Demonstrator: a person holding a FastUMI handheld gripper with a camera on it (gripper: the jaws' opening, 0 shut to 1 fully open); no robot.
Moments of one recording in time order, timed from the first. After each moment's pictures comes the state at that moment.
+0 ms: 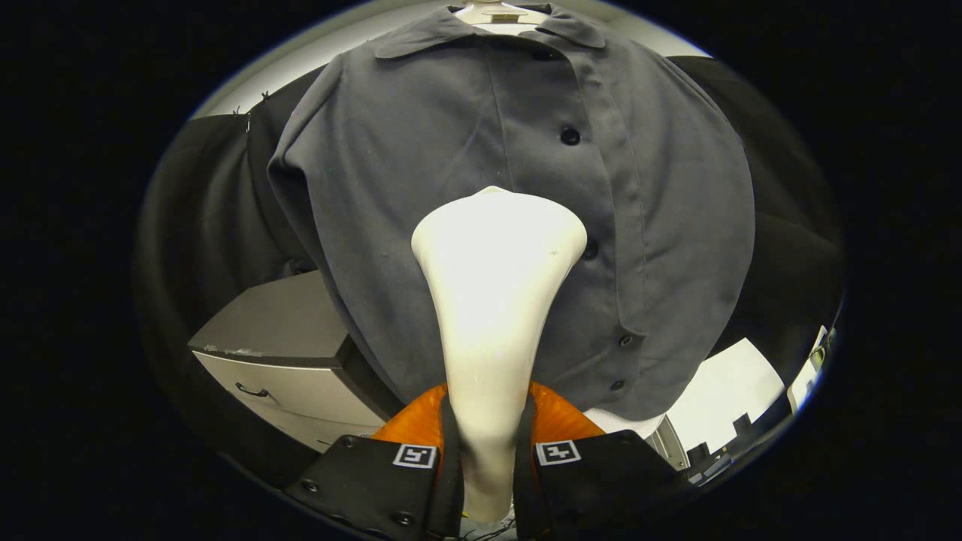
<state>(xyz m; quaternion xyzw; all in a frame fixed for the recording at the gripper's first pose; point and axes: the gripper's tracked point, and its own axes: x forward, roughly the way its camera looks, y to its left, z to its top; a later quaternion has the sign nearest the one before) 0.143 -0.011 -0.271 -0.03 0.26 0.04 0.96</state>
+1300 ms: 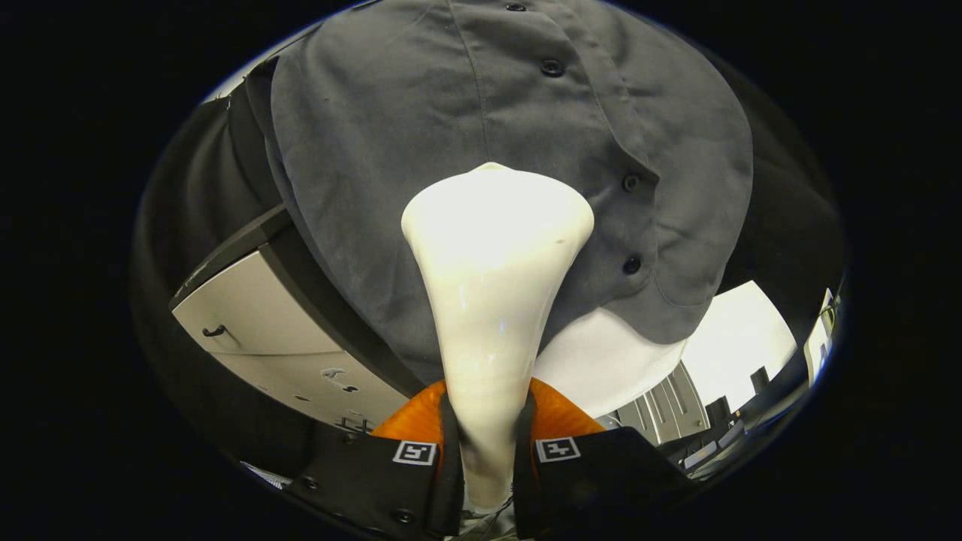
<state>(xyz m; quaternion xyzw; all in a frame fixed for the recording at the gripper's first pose) 0.102 -0.045 -0.388 -0.01 0.36 0.02 0.93</state>
